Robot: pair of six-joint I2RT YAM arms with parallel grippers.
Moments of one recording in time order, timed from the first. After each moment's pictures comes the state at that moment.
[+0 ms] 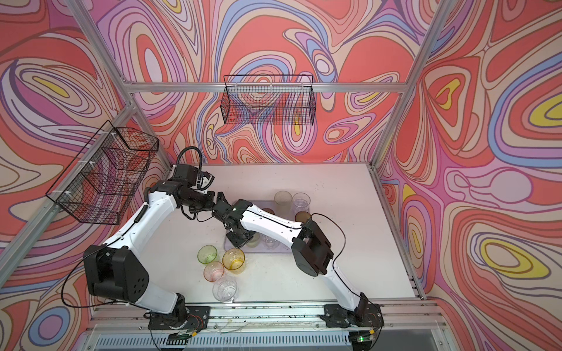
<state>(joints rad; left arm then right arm) -0.13 1.54 1.36 -0.92 0.29 -0.21 1.01 2.26 2.07 -1.22 0.05 0.25</state>
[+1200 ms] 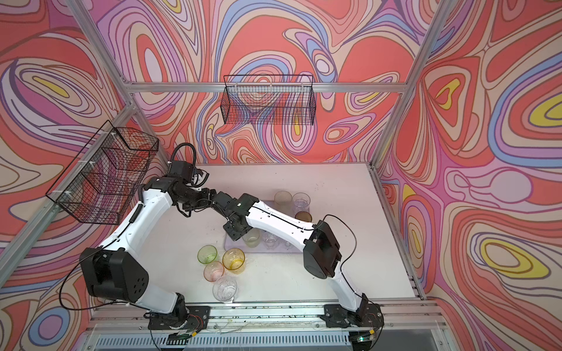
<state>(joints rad) -0.11 1.53 1.43 -1.02 0.20 -0.25 1.01 2.13 2.08 -1.14 0.10 0.22</state>
